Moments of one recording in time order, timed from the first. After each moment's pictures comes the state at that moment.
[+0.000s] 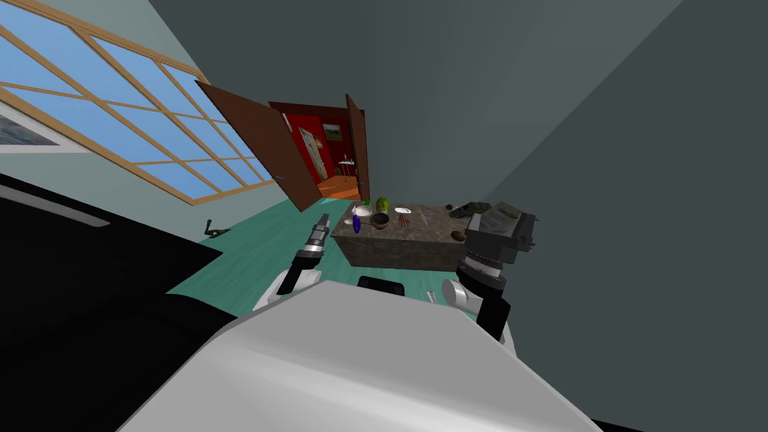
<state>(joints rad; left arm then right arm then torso) 0.60 0.20 0.13 -2.13 0.02 -0.40 -0.20 0.48 -0.04 -0.05 -2.37 -0.11 -0.55 -0.12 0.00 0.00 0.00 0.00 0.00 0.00</state>
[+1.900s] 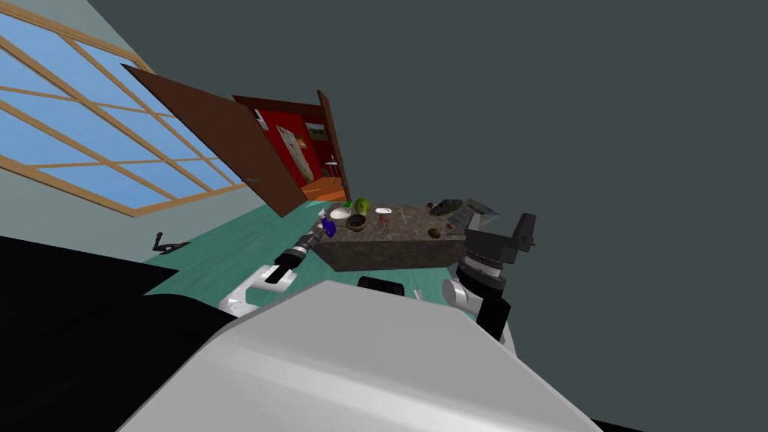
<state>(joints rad) 0.58 0.53 0.24 -1.82 -0.27 -0.15 -0.41 0.48 -0.04 -0.05 -2.37 -0.11 -0.55 -0.12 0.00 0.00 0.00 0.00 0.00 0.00</state>
